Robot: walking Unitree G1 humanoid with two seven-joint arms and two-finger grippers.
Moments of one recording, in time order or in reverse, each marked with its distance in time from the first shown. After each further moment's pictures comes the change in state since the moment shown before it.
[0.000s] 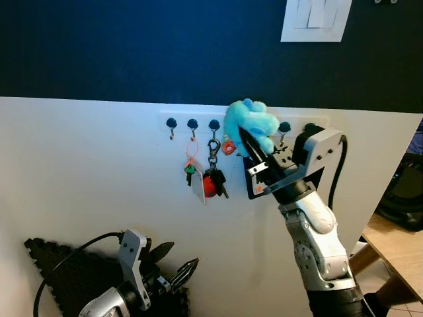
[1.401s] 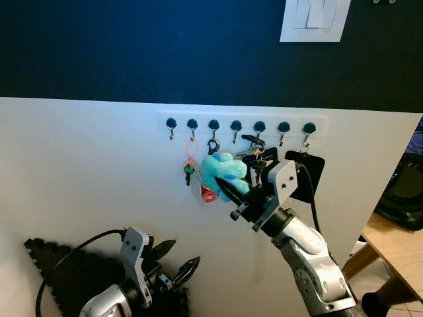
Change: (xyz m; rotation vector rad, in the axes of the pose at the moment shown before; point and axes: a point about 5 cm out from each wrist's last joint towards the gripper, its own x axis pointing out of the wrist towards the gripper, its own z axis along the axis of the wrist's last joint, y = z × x) left arm 0.003 0.000 0.002 0.016 0.001 -0.009; right arm -0.032 0.027 -0.049 0.112 0.302 0.215
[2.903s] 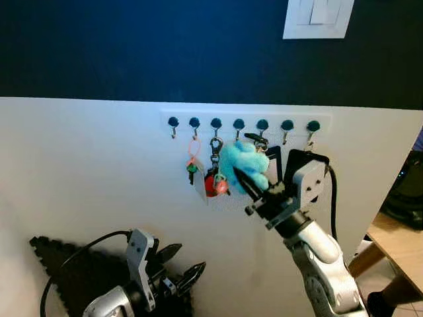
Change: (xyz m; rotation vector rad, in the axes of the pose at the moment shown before) left arm 0.002 -0.007 -0.003 -0.022 0.026 -0.054; right arm -0.020 -0.006 0.013 -0.046 -0.076 -0.127
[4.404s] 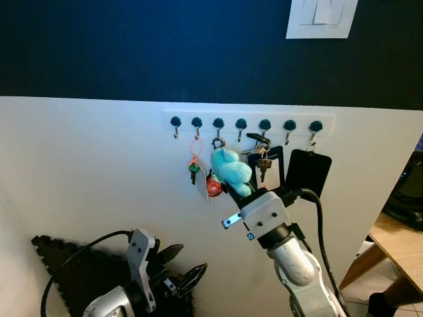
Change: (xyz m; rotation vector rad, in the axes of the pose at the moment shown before) left arm 0.000 -0.003 0.000 0.001 0.003 -0.023; right arm 0.011 0.047 0.005 -0.492 -0.111 -0.059
